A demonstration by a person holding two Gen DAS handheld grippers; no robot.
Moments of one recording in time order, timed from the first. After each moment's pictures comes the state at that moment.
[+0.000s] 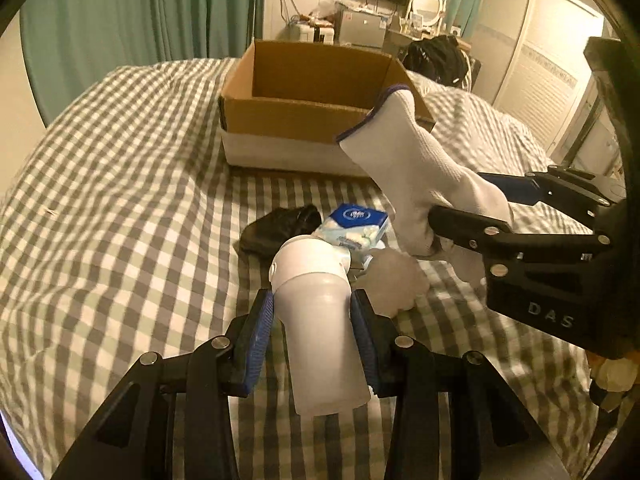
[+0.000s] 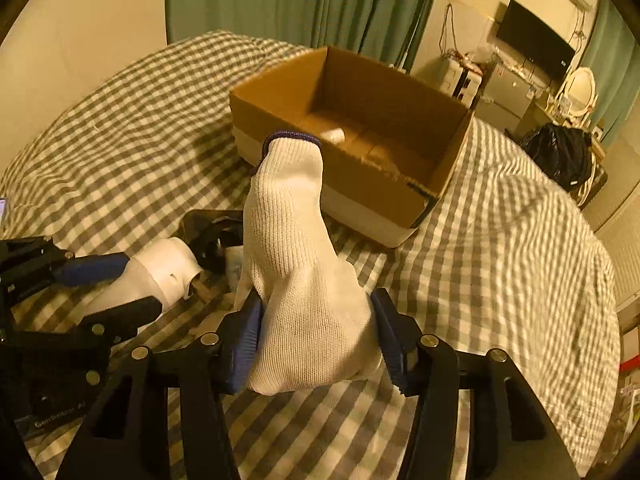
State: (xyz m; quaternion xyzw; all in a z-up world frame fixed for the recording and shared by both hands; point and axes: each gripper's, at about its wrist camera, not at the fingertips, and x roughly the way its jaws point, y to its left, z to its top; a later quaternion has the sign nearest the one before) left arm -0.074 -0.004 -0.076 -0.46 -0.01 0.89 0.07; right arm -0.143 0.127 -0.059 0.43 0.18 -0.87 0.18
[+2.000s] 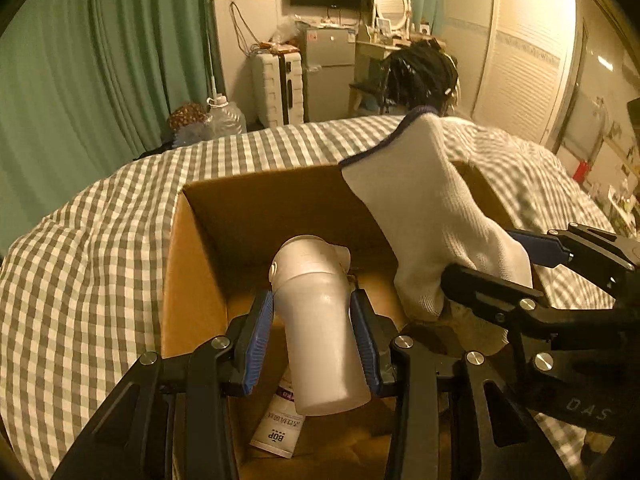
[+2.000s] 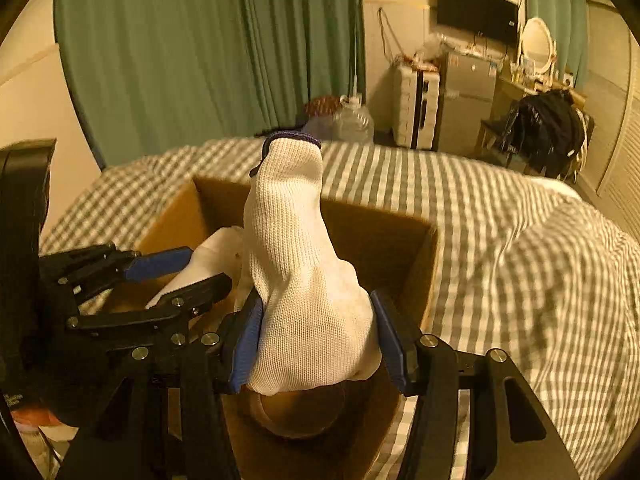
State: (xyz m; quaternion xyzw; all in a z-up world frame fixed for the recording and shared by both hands) left arm -0.356 0.004 -0.066 -0.42 0.07 0.90 0.12; right arm -0.352 0.146 -0.038 0.40 0.02 -0.91 0.15
